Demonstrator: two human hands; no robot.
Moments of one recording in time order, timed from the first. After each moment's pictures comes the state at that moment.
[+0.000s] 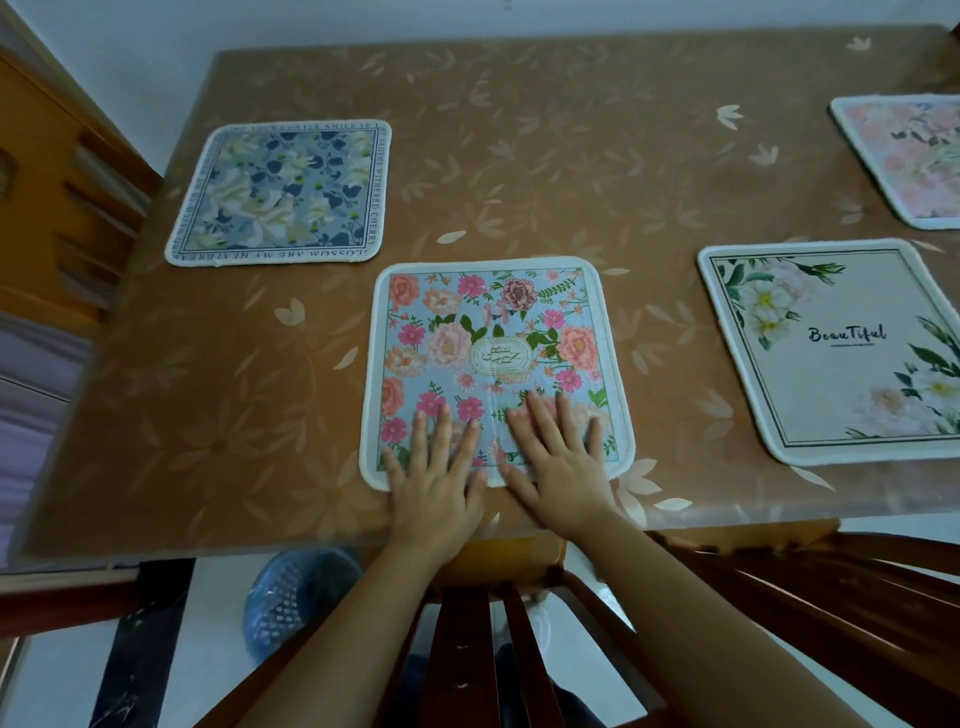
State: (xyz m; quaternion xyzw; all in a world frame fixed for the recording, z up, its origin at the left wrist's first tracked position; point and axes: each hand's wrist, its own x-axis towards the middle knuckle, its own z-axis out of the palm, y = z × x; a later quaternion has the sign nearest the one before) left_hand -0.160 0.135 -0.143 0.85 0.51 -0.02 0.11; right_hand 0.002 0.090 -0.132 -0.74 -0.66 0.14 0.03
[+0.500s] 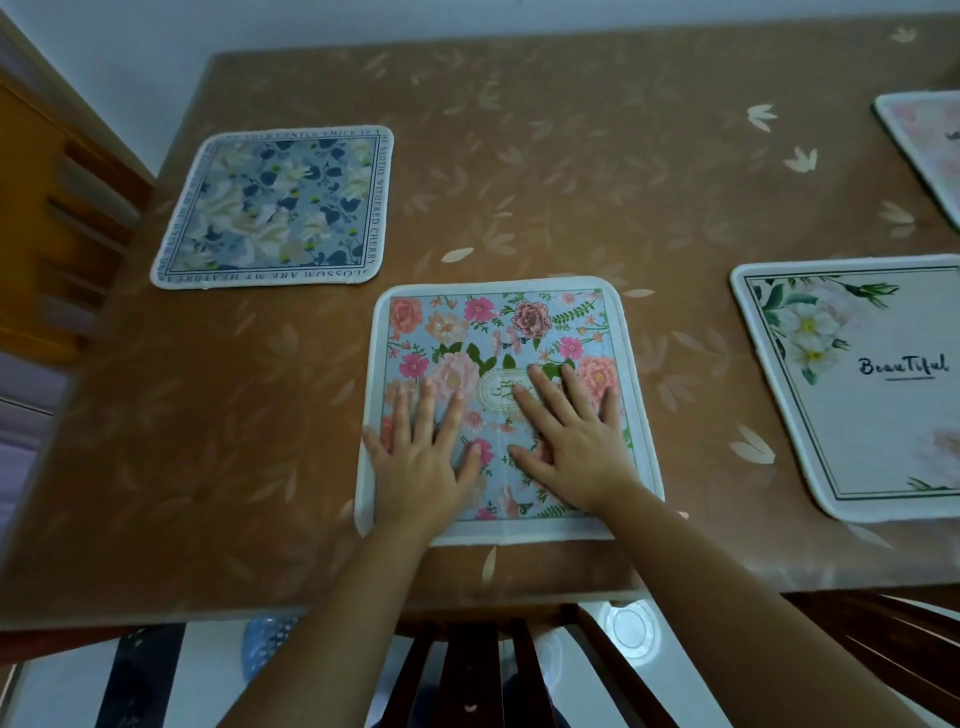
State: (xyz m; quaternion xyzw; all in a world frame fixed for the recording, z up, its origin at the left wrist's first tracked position) left_hand -0.146 0.210 -0.149 0.84 0.54 -0.02 0.08; right_hand 0.043 0.160 -0.138 -0.71 -0.69 0.11 0.04
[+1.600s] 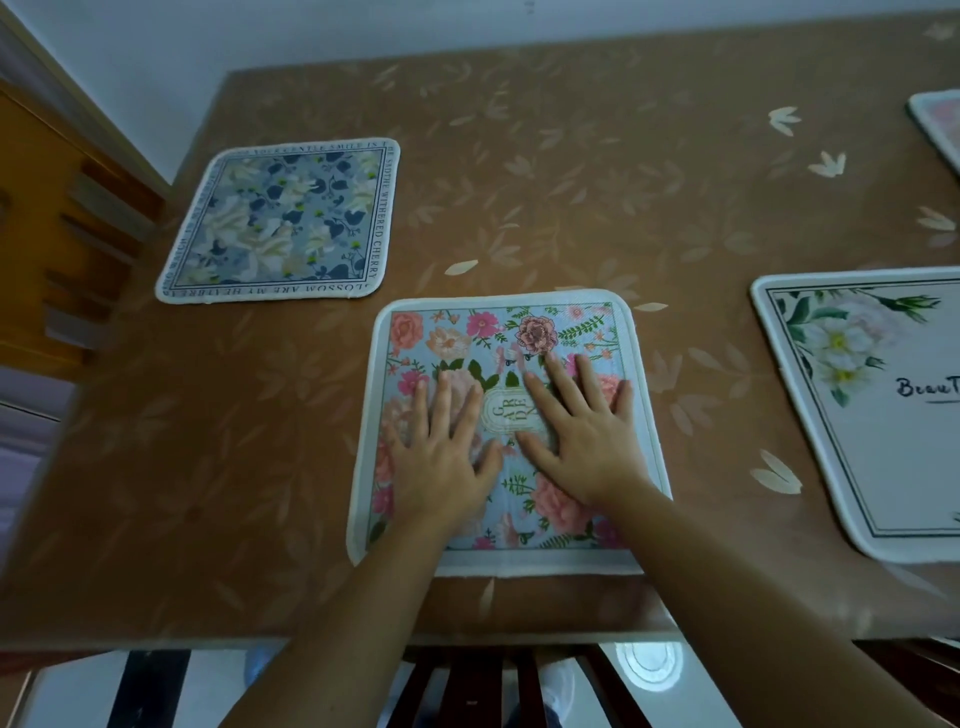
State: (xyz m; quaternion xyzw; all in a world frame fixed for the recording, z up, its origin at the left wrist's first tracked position) left_hand -0.119 0.221 -0.146 0.84 0.54 0.02 0.06; right_hand 0.054 0.182 -0.139 -0.73 -0.67 0.10 0.05
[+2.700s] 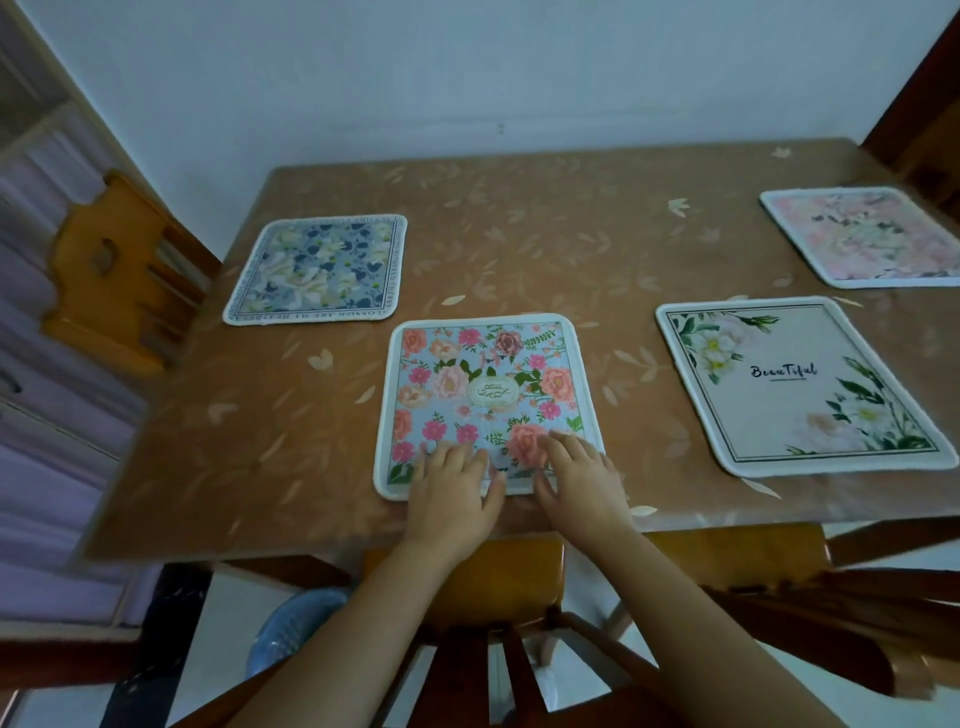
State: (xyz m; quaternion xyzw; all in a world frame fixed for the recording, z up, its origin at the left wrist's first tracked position) left_hand -0.147 0.103 -0.057 0.87 0.48 0.08 0.13; right_hand 0.004 0.048 -0.047 -0.77 -0.61 0.12 0.15
